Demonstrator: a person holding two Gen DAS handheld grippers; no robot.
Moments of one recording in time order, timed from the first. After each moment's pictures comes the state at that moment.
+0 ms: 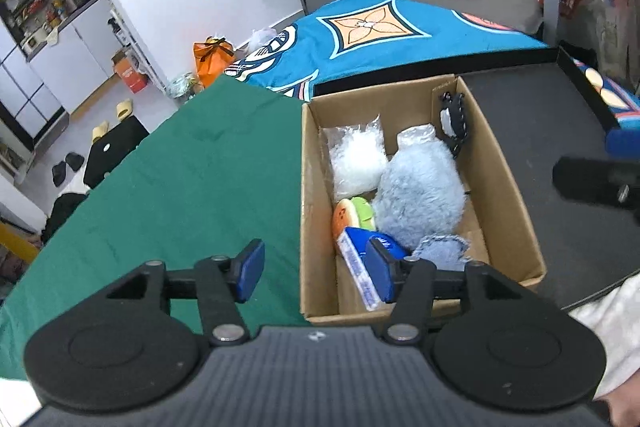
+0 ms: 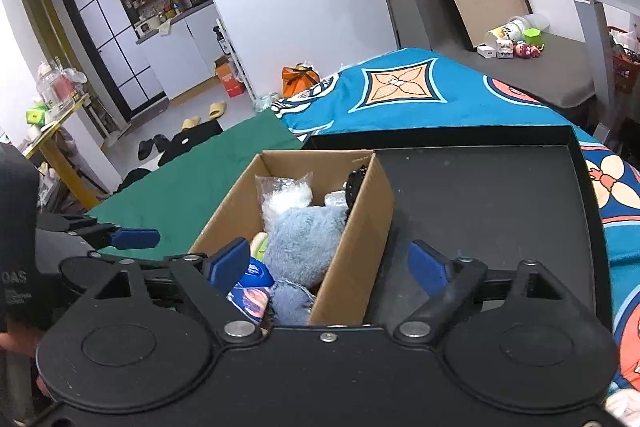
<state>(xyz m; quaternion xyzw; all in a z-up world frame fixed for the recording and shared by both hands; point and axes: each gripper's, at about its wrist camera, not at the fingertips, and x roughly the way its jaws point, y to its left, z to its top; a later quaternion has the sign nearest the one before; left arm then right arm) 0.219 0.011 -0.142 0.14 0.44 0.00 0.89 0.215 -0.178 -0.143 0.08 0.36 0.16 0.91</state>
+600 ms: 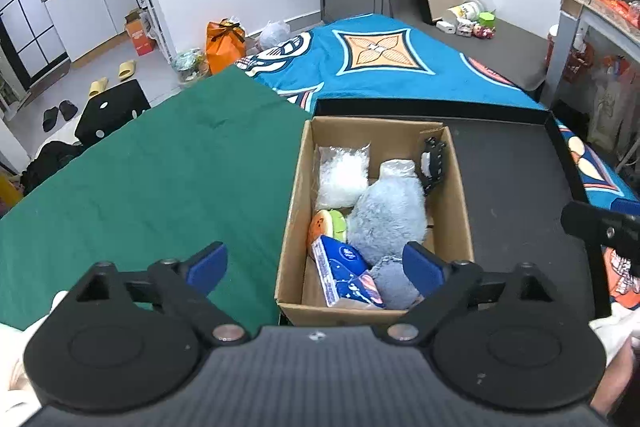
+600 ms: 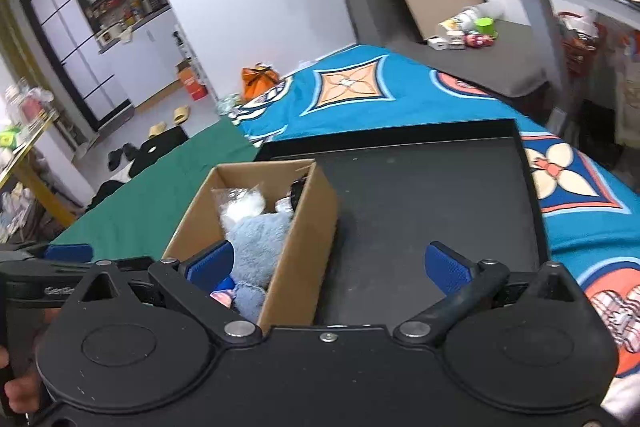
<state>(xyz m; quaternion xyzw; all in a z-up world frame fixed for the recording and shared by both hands) 0.206 0.015 -0.100 0.04 0.45 0.01 0.89 0.211 -0.216 -0.118 0.10 0.39 0.10 0.91</state>
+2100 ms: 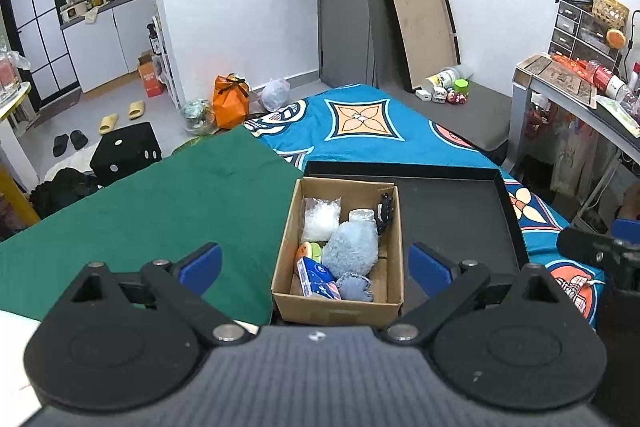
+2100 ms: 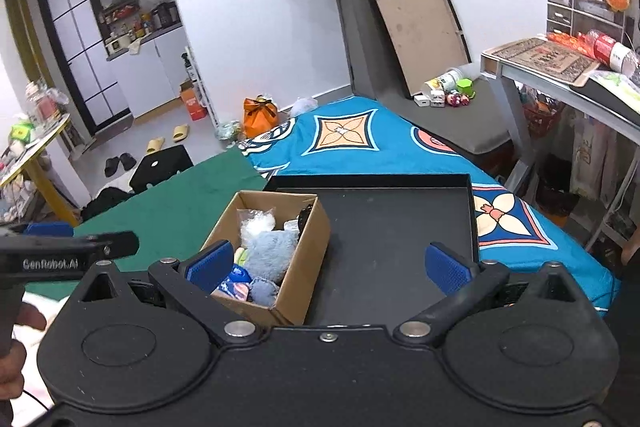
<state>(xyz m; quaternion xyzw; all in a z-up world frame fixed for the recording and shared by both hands) 0.122 0.001 -0.006 0.01 0.37 0.01 0.93 0.131 -0.221 -0.031 0.05 0.34 0.10 0.93</state>
